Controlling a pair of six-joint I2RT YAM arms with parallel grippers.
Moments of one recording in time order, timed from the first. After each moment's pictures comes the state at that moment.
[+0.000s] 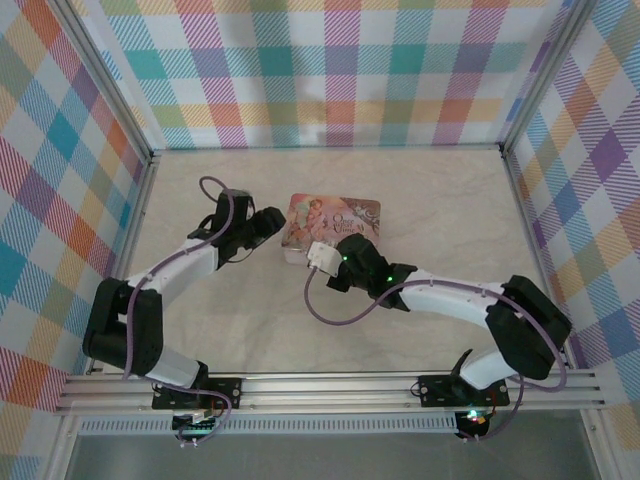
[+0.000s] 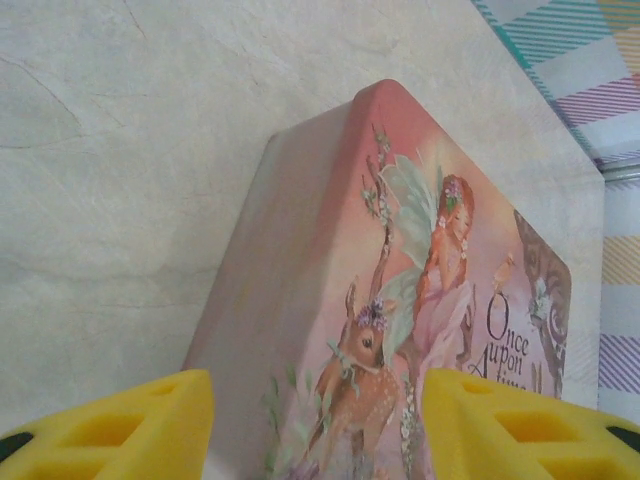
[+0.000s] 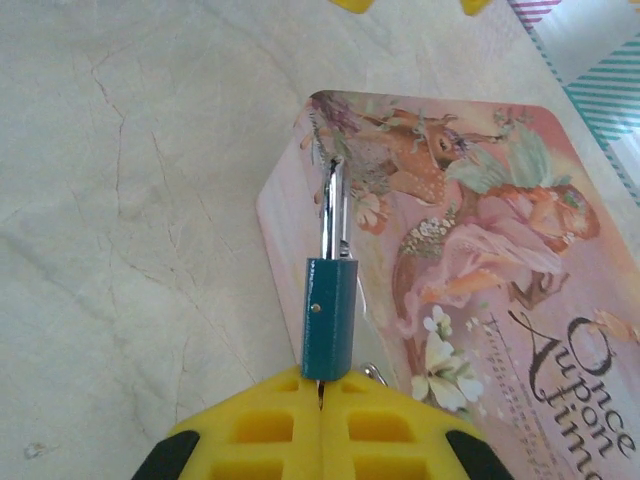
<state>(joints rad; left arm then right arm) -0.32 1.46 0.90 -0.14 0.19 -0.86 0.90 1.46 0.79 0.07 0.08 -0.48</state>
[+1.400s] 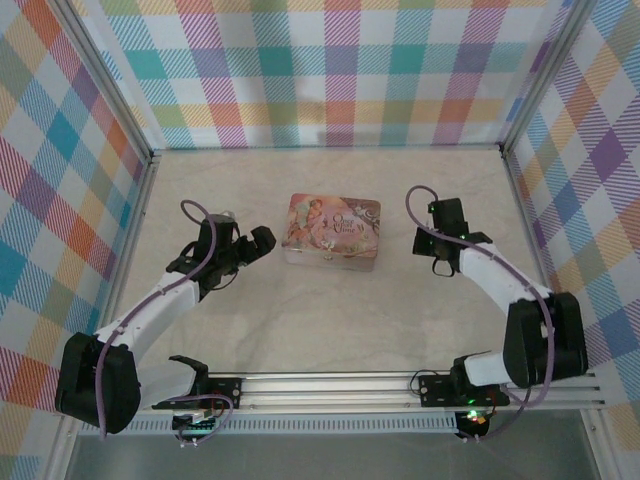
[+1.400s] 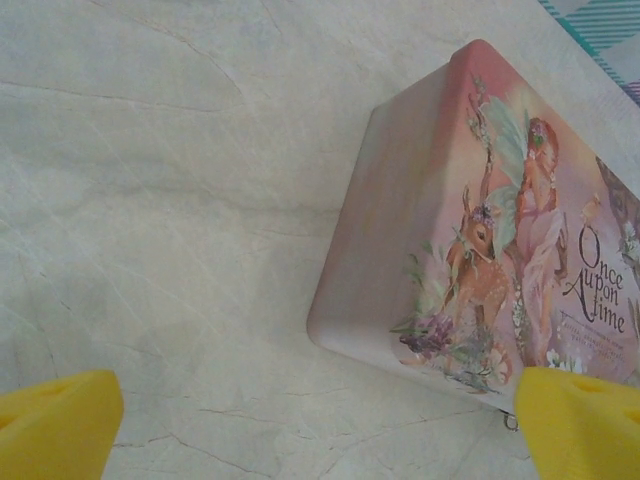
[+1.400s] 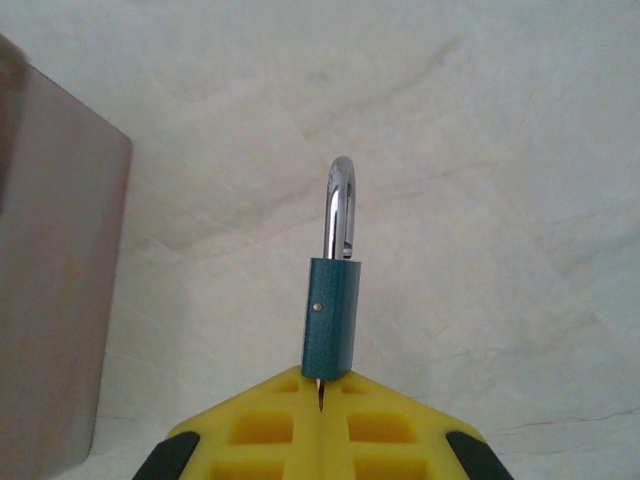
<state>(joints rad) -0.32 1.18 0.71 -0.27 0.06 -0.76 0.20 1.40 0.84 -0.38 0.05 0.31</state>
